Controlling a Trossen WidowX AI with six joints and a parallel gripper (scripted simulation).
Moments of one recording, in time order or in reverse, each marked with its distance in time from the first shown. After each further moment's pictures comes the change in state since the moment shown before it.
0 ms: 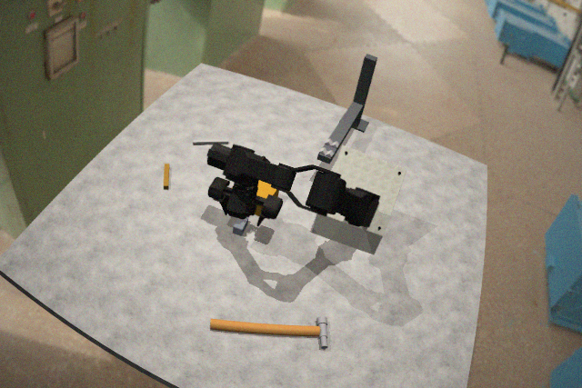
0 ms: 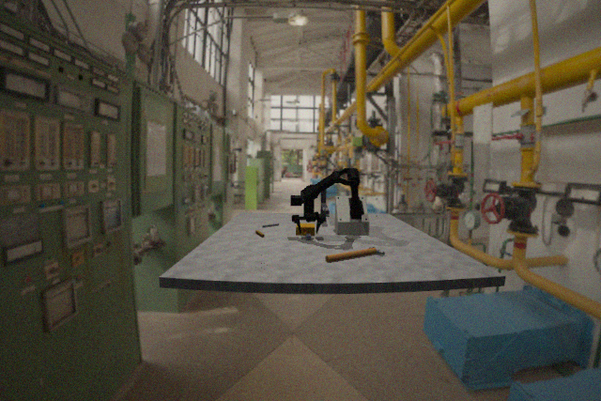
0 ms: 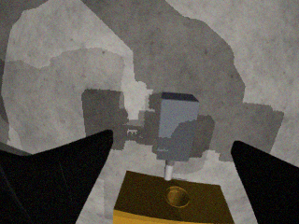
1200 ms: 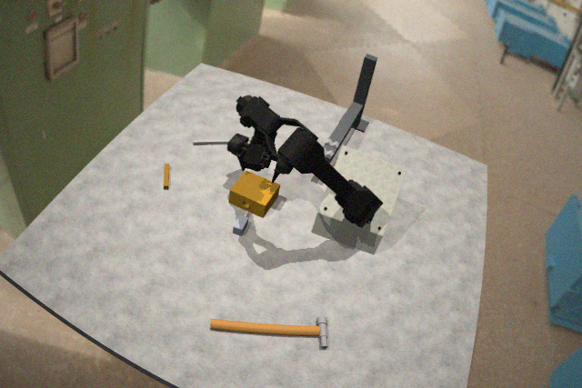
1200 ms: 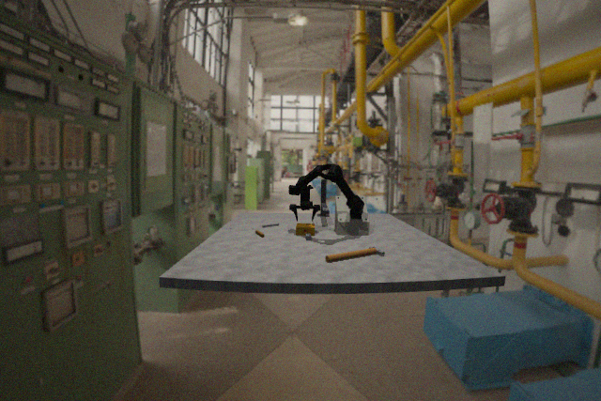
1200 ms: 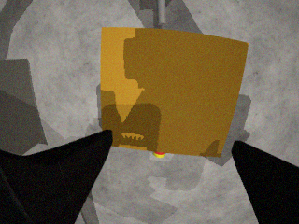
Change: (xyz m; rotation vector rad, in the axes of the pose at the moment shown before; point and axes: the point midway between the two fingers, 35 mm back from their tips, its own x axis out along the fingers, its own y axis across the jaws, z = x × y) arm -0.038 -0.010 -0.145 0.090 0.017 -0.005
